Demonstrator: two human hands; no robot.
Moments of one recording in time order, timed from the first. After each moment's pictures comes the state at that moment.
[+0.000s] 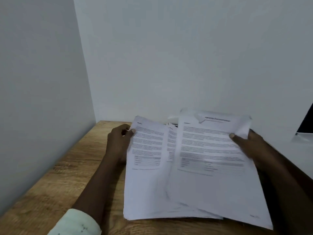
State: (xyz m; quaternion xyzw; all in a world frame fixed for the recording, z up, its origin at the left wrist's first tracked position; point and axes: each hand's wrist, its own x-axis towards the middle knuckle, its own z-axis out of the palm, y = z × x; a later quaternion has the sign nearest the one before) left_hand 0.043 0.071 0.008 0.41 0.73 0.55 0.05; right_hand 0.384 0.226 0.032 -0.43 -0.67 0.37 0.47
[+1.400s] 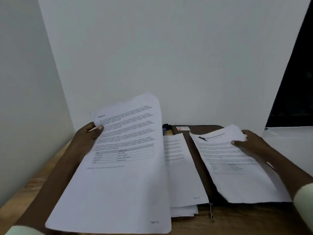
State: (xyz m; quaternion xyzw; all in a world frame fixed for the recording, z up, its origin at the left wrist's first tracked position) left_hand 0.028 0.065 0.056 0.40 0.59 0.66 0.23; right_hand 0.495 0.314 0.022 -0.60 -0.71 0.24 0.28
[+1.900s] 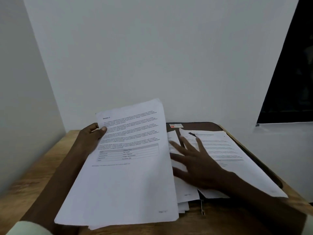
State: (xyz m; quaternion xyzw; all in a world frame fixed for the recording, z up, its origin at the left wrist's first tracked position) left_hand 0.055 0.083 0.047 0.37 0.62 0.65 0.25; right_hand 0.377 0.171 0.016 -0.29 -0.95 -0.04 0.06
